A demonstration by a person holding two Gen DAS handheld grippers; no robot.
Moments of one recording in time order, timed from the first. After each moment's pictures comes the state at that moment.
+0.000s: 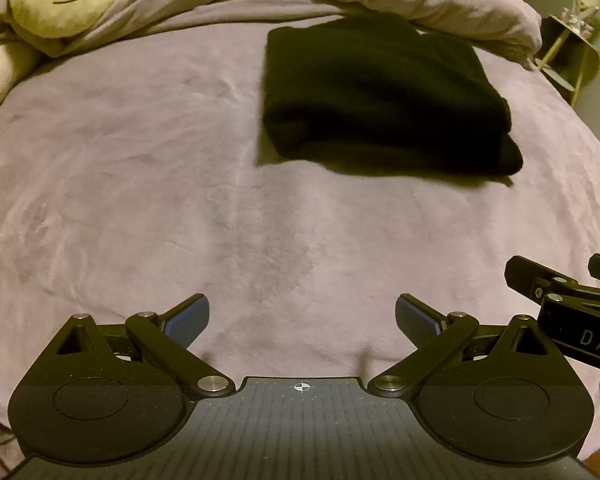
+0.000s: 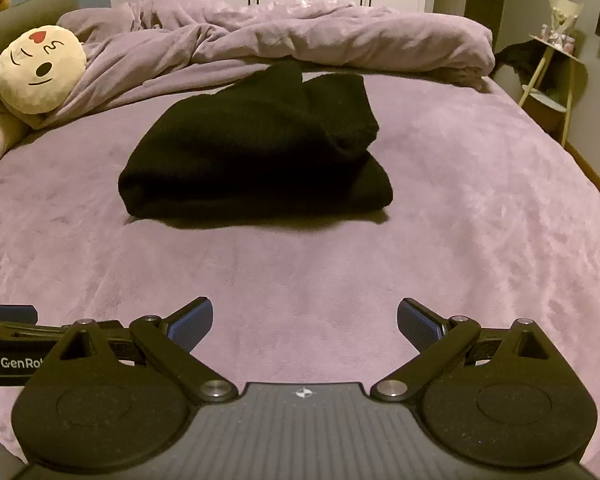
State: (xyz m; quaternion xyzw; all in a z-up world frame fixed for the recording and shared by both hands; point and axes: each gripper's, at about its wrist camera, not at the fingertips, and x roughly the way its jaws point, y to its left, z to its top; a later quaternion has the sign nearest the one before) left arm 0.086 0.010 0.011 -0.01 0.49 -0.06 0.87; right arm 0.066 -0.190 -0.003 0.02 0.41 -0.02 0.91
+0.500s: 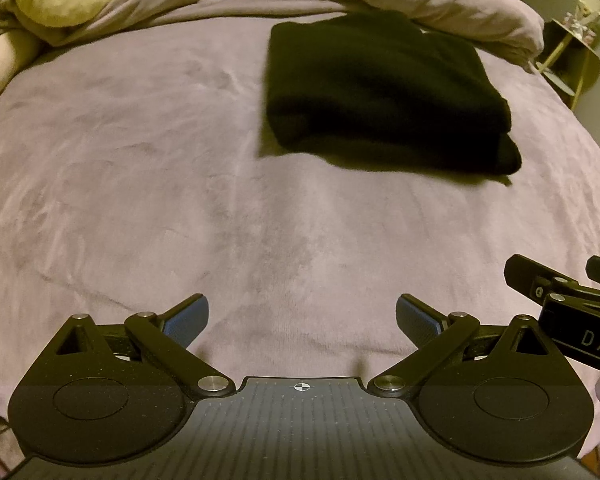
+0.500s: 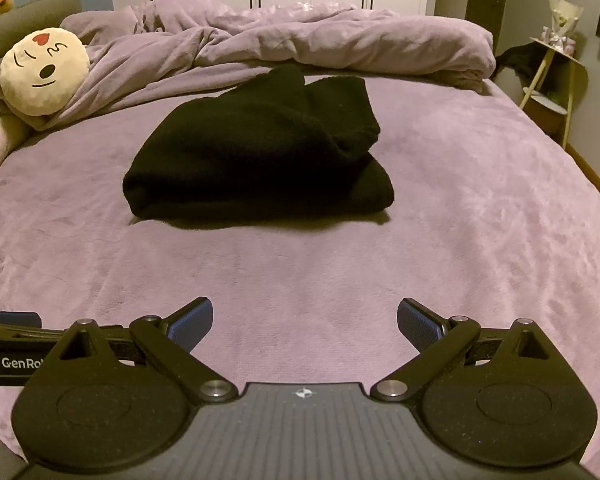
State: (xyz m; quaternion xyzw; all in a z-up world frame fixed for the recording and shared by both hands) left arm 0.082 0.012 0.011 -0.02 0.49 -0.06 0.87; right arm 0.062 -0.190 -0.003 0.02 0.40 -0.02 0.91
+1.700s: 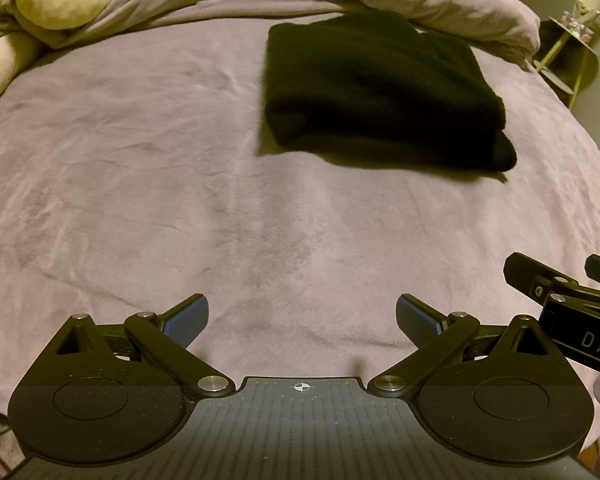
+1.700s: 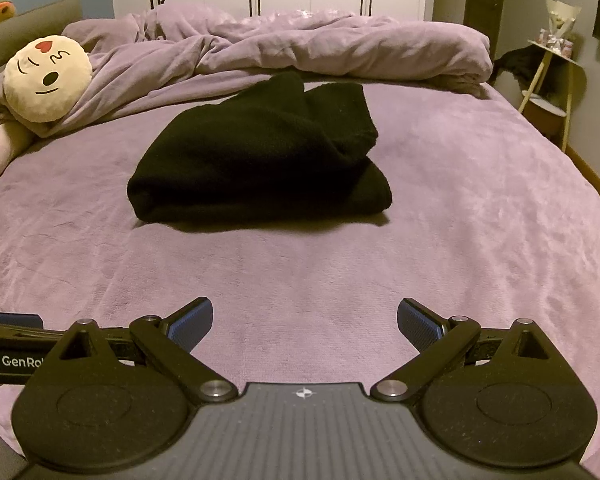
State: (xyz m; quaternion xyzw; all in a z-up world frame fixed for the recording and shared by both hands) left arm 0.076 0.008 0.013 -0.02 0.49 -0.06 0.87; right arm 0.054 -0.193 -0.001 0.03 0.39 -0.02 0.92
